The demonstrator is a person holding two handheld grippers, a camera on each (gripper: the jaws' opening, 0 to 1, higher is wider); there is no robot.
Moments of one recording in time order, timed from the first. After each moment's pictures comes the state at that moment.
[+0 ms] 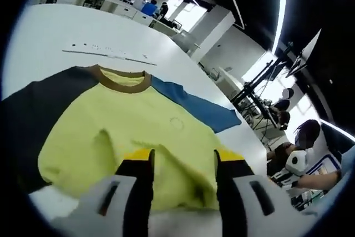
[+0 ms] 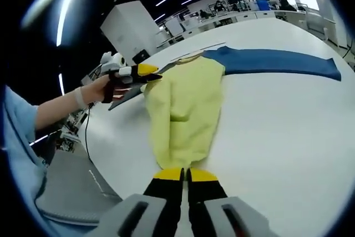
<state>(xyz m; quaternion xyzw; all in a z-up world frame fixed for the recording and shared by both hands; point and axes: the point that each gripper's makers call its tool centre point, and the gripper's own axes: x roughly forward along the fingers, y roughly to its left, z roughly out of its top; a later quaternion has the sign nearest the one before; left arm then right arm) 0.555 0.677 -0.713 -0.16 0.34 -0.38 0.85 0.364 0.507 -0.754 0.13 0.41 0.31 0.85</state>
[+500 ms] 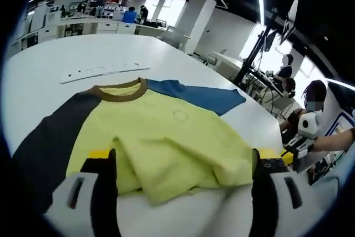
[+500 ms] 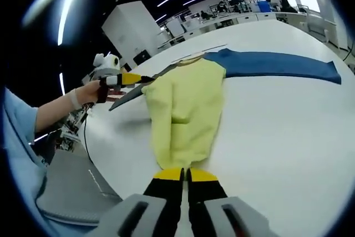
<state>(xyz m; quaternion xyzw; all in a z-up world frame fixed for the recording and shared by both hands) 0.541 0.696 -0.716 -0.06 0.33 -0.40 0.86 0.365 0.507 -0.752 0.13 0.40 0.31 0.85</state>
